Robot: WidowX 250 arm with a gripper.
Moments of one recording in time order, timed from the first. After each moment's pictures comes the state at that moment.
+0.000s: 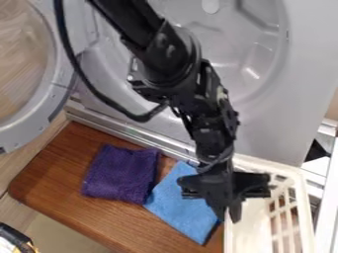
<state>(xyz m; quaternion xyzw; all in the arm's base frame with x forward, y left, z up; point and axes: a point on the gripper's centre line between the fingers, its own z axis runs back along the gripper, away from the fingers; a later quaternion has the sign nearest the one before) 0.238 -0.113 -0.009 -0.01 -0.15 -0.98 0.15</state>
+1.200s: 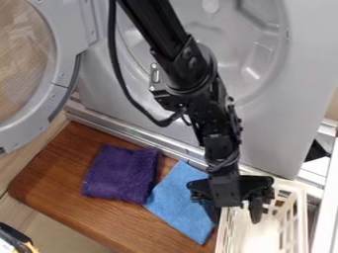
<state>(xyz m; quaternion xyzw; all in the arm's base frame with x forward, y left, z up) 0.253 -0.117 -0.035 -0.04 -0.15 -0.97 0.16</state>
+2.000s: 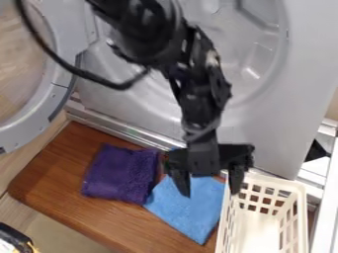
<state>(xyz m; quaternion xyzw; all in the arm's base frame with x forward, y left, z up) 0.241 -0.080 0.032 -0.01 -0.10 -0.97 0.22</state>
